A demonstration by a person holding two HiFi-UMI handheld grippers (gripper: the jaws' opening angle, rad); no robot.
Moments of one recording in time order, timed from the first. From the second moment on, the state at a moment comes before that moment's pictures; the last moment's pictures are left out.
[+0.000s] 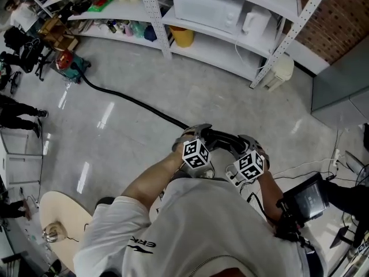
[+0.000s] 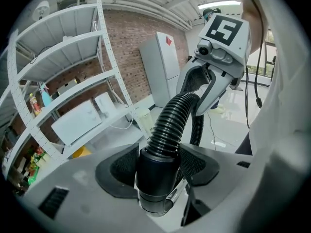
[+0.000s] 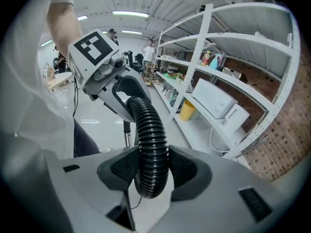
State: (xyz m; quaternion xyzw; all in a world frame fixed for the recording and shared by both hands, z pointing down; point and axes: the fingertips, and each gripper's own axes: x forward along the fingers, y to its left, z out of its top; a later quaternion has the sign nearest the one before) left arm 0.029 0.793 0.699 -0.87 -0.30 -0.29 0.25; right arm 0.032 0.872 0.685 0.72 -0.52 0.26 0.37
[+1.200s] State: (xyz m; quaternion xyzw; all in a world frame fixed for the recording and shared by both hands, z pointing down) left arm 0.012 0.786 0.710 -0.85 -0.32 -0.32 0.28; right arm 0.014 0.865 0.708 0.72 -0.51 0.28 0.37
